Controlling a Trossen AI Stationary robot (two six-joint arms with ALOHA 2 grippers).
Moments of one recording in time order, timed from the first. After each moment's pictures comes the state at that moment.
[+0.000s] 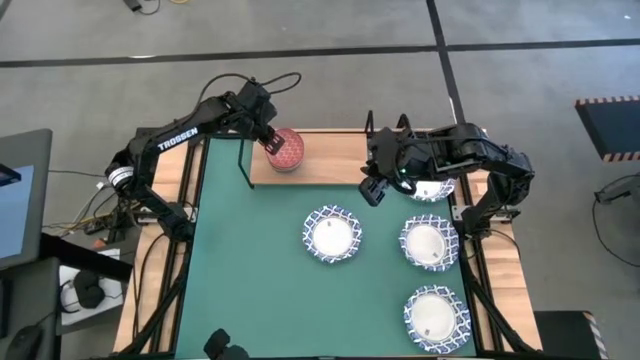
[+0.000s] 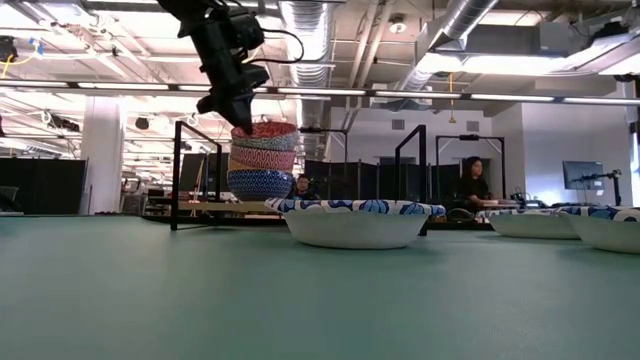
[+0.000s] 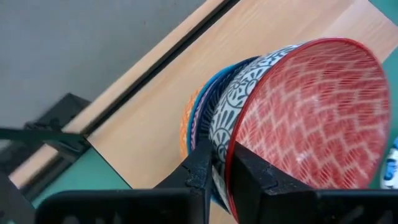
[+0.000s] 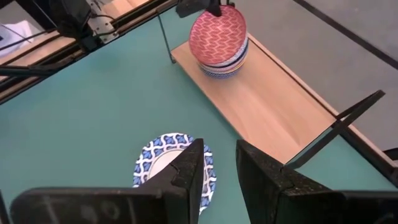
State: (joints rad) left arm 0.74 1.54 1.39 -0.80 0.01 -0.09; right arm 0.11 1.71 2.33 -1.53 0.47 0.63
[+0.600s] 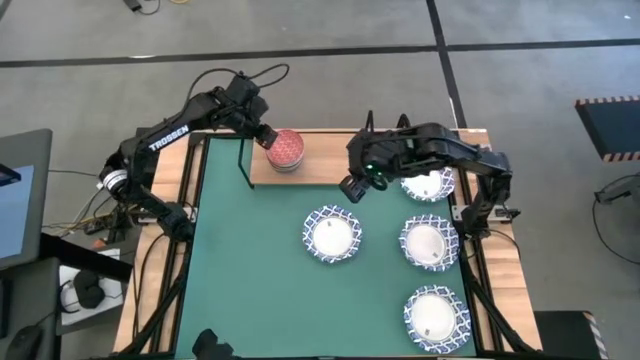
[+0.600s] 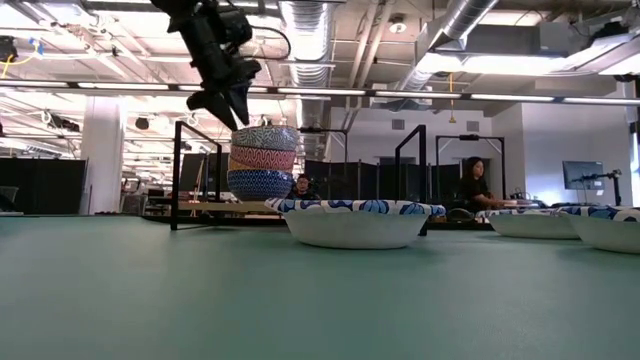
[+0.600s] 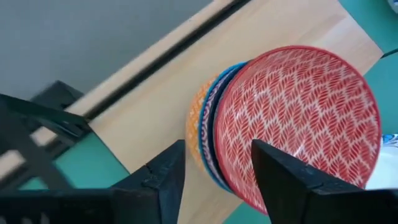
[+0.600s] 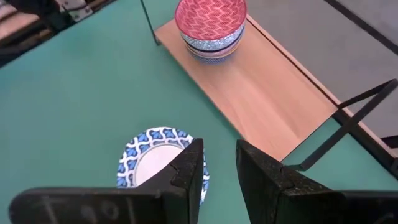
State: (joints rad) left arm 0.79 1.49 1.39 -0.84 0.08 -0.13; right arm 0.03 1.81 2.33 -1.53 0.41 0.61
